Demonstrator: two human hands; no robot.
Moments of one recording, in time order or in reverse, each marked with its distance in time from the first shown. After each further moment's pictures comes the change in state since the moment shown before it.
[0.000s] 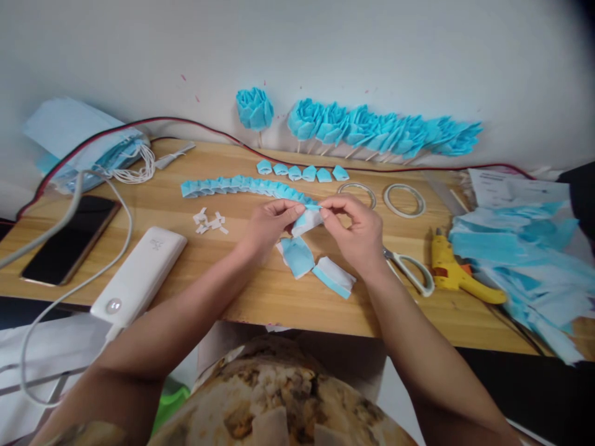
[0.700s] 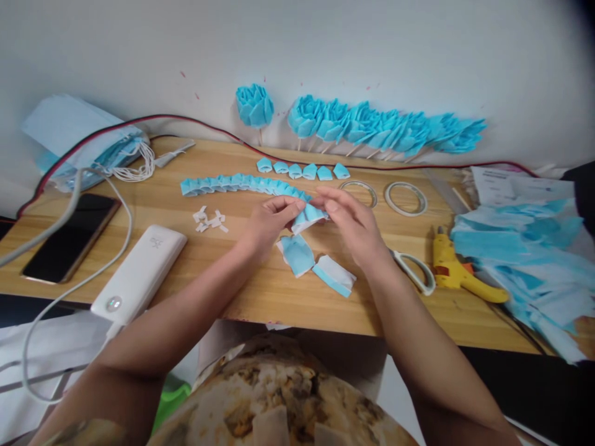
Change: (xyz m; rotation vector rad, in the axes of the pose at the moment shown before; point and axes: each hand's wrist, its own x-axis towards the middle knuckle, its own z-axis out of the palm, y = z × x) left_hand 0.003 -0.002 -0.001 -0.040 -0.019 0.053; right_hand 0.001 0.008 -0.001 0.354 -0.169 0.318
